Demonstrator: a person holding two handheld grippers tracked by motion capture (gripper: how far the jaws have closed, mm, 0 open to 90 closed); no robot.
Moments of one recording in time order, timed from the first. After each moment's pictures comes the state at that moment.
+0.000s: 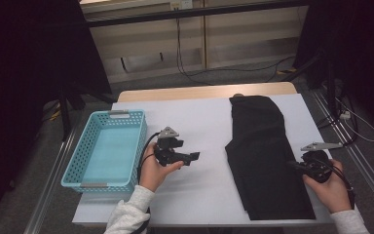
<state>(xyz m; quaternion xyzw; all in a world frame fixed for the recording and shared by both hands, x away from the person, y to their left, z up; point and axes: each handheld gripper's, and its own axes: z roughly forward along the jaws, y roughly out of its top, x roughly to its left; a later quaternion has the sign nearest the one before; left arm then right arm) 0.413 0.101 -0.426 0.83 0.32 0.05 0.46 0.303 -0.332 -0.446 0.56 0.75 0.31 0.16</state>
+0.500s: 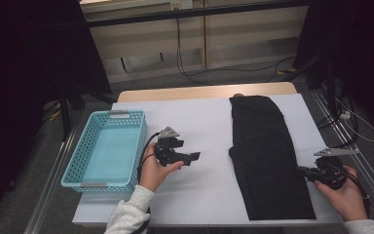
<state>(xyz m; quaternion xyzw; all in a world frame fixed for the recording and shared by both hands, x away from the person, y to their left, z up) 0.413 0.100 -0.427 0.83 0.32 0.05 0.46 0.282 -0.355 -0.446 0.57 0.74 0.32 0.15</state>
